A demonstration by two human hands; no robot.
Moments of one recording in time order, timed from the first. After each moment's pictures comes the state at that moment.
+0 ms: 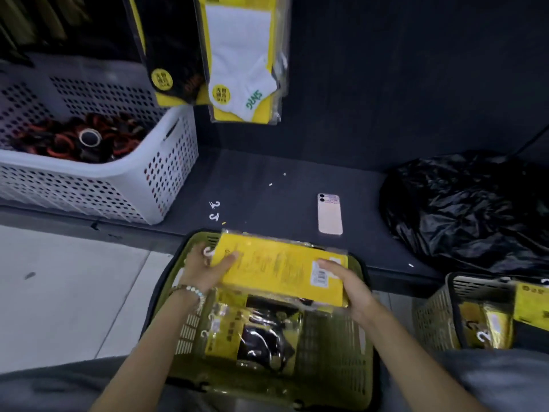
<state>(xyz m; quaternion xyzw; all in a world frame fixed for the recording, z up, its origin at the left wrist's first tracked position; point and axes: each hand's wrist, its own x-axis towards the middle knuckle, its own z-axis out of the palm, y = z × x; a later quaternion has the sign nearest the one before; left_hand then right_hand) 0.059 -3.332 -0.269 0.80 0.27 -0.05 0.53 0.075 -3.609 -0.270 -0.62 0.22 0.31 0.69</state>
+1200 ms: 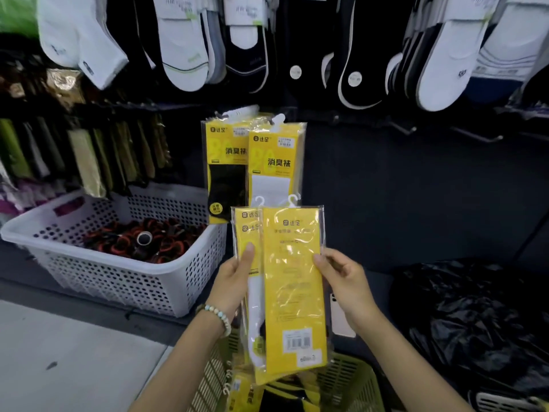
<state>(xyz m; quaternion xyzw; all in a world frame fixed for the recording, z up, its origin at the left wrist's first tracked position) 0.085 -3.348 -0.087 0.71 0.07 0.12 0.69 0.116 -3.546 -0.081 -0.65 -0.14 0.02 0.75</state>
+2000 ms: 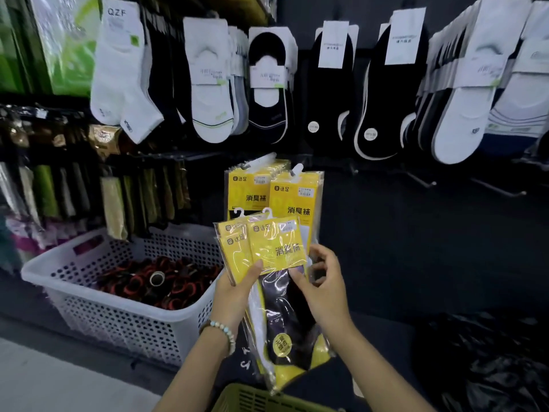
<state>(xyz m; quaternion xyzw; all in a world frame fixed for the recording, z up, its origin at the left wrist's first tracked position) 0.113 -3.317 -0.042 0.64 0.06 0.21 0.73 0.148 -3.466 -0.036 -0.74 -0.14 -0.13 0.64</state>
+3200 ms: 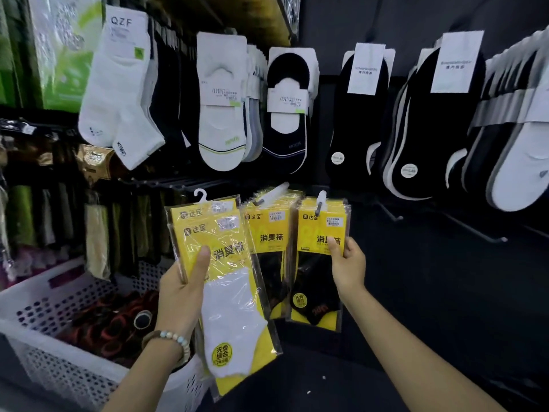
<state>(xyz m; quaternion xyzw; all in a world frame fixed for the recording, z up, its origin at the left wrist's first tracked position) 0.166 -3.229 0.013 0.67 0.06 0.43 0.61 0.334 -3.434 0.000 -0.68 -0.09 -0.20 0.70</state>
